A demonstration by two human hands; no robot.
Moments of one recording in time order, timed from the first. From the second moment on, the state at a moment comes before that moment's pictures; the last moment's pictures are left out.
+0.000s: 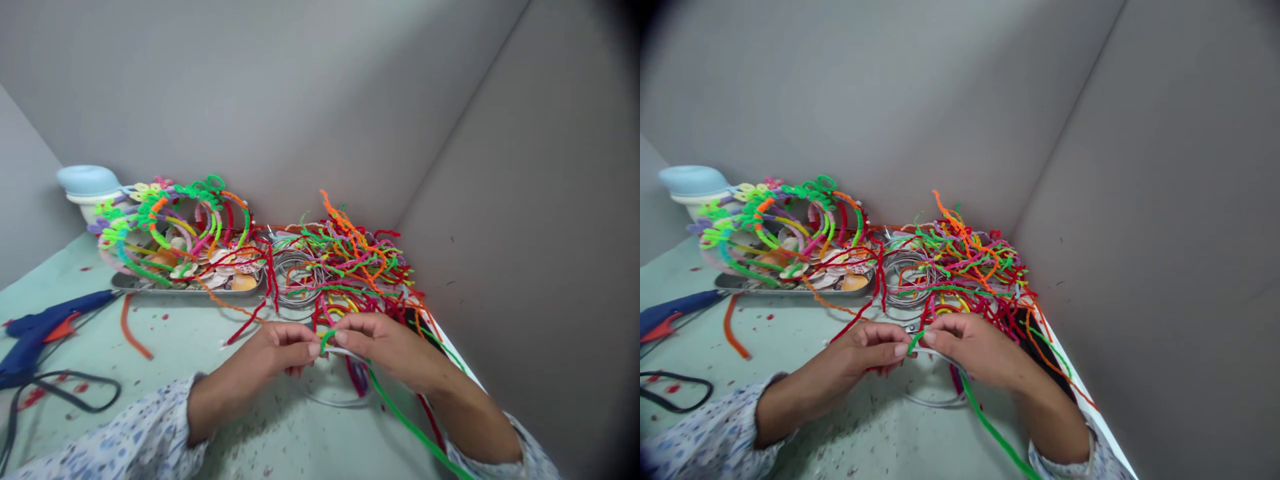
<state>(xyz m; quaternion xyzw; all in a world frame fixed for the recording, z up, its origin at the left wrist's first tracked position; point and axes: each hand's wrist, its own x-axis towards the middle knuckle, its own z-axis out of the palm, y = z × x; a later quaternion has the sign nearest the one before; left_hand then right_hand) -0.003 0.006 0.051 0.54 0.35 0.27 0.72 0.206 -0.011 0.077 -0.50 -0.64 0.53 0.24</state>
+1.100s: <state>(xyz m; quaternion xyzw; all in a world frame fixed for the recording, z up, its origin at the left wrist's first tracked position) 0.001 0.003 0.049 0.54 0.38 0.29 0.69 0.195 -0.018 0.087 -0.54 -0.67 0.42 0.30</state>
